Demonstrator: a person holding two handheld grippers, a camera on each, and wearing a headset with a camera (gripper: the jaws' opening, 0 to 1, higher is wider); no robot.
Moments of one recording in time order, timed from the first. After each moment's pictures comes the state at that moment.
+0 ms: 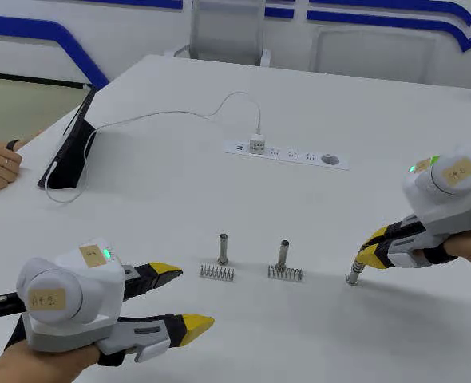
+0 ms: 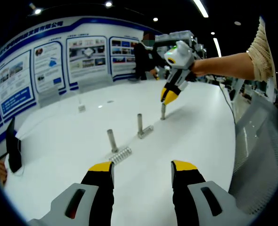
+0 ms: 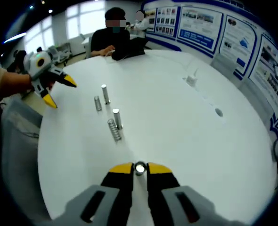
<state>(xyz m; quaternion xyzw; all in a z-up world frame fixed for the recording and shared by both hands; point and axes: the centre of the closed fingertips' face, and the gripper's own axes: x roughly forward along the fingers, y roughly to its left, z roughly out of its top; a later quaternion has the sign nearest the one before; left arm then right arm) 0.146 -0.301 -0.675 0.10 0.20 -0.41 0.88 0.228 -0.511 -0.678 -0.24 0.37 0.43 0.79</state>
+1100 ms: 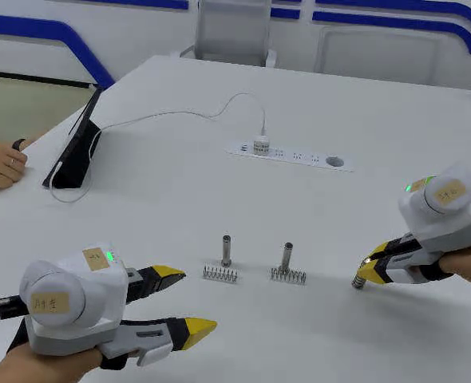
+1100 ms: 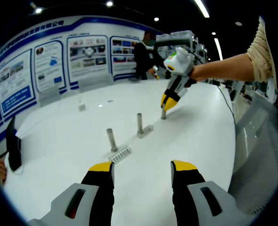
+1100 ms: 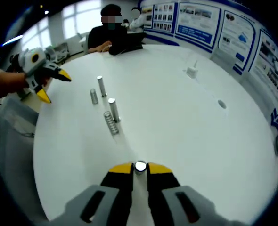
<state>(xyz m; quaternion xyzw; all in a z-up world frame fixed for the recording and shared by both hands) 0.145 -0.301 -0.676 0.10 0.20 -0.41 0.88 0.230 -0.514 -0.703 -0.23 0.39 0.42 0.79</state>
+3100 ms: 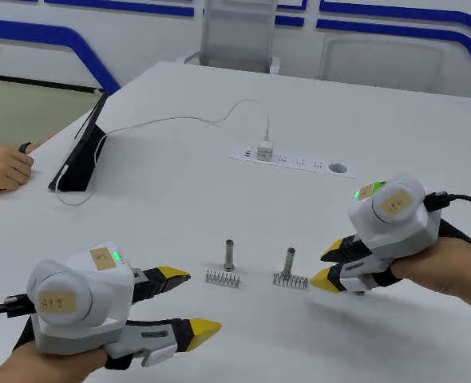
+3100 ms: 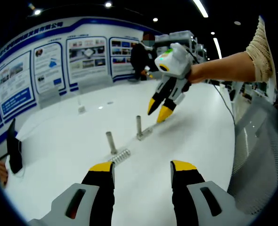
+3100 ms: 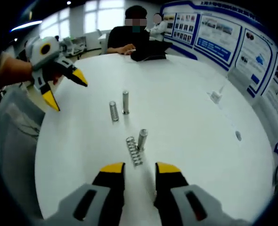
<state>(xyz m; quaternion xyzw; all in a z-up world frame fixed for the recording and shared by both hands) 0.144 -0.305 -0.669 0.11 0.19 -0.41 0.88 0.224 -0.442 -0.698 -0.28 0.34 0.48 0.76</state>
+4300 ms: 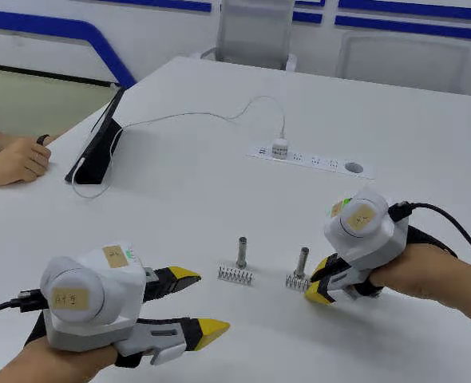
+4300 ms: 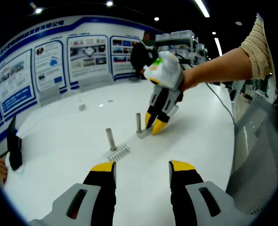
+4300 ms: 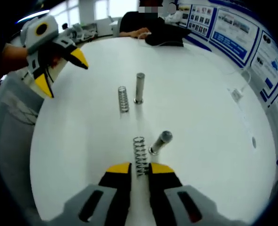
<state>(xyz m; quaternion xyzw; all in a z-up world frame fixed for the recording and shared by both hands) 0.140 -0.303 -0.673 0.10 0.20 -0.41 0.88 0.214 -0.422 -0.736 -0.32 0.38 0.51 0.70</state>
